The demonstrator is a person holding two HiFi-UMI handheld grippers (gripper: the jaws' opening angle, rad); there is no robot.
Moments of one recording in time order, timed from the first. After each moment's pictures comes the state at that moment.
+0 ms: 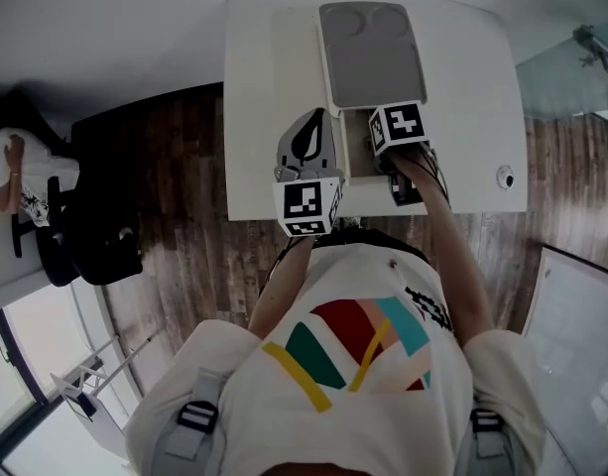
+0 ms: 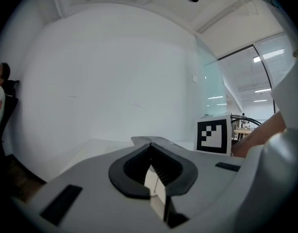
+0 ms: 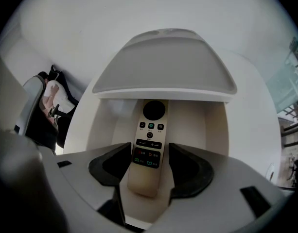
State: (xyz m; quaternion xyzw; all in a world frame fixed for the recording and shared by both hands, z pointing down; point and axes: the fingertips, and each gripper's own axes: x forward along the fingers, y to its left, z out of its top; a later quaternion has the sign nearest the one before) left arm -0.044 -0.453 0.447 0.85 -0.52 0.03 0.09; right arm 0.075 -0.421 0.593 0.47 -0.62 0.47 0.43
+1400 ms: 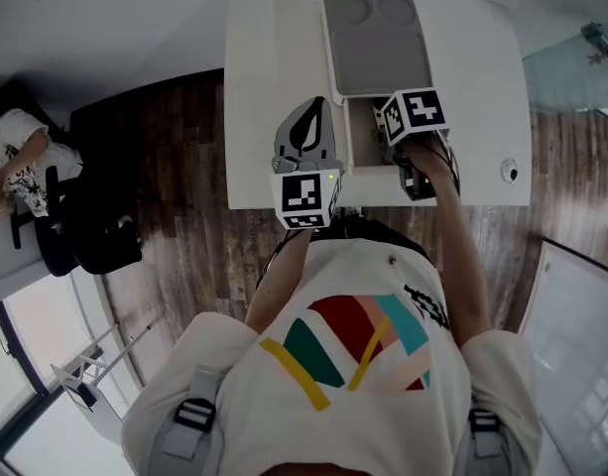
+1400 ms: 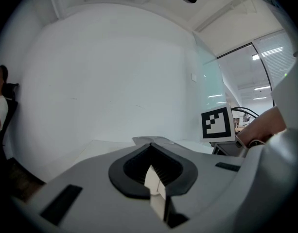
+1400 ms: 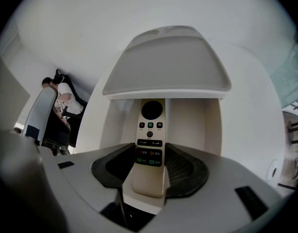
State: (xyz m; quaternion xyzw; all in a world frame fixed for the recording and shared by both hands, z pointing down) left arm -0.051 -0.451 0.444 0.85 -0.52 0.04 0.08; right arm 0.071 -0.409 0.578 0.43 -0.62 0.51 0.41
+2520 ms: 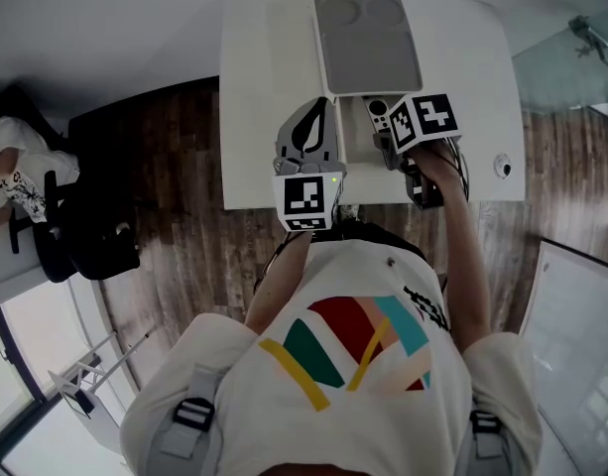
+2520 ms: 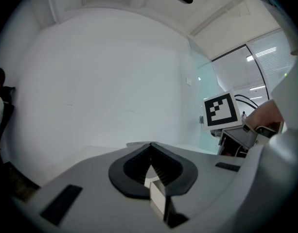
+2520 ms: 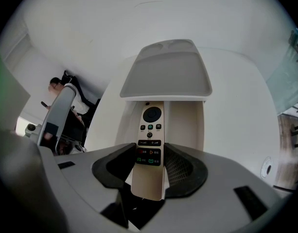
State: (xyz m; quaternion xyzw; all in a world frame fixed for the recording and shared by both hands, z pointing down) left arm -0.034 -0.435 0.422 0.86 -0.51 0.02 0.05; right arm 0.077 -0.389 0.537 0.42 -0.65 0.50 0.40
